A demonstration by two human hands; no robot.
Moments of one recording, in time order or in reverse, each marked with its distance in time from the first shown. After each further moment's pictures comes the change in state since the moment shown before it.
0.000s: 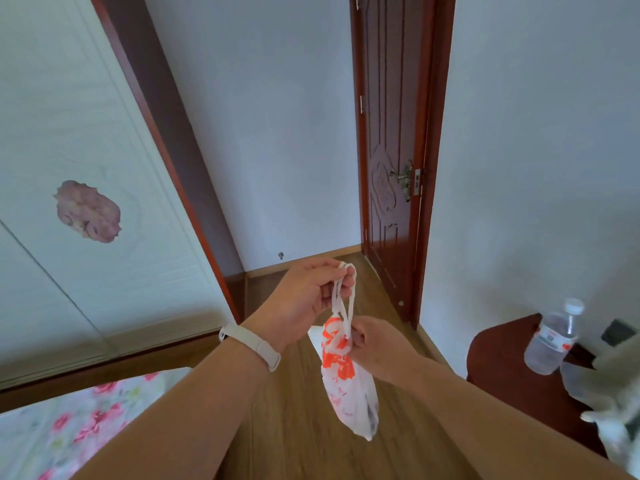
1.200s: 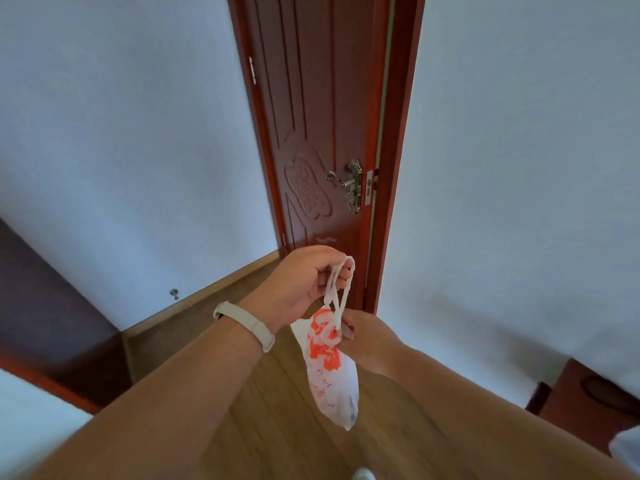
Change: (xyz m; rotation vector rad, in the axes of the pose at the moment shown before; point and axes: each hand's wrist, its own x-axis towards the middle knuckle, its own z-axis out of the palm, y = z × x) left_hand 0.497 0.004 -0.096 0.048 -0.426 -0.185; right_hand 0.407 0.139 -0.047 0.206 0.138 0.422
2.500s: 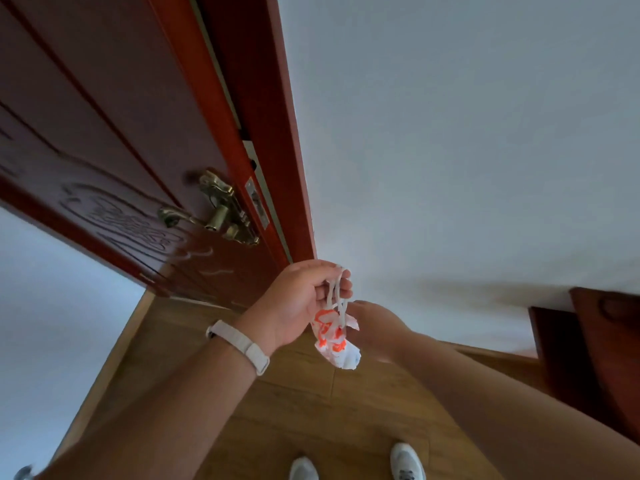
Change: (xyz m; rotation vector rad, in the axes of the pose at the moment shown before) left_hand 0.413 -0.046 -0.017 0.115 -0.561 -0.462; right_hand 0.273 0.159 -0.080 0.052 0.202 0.576
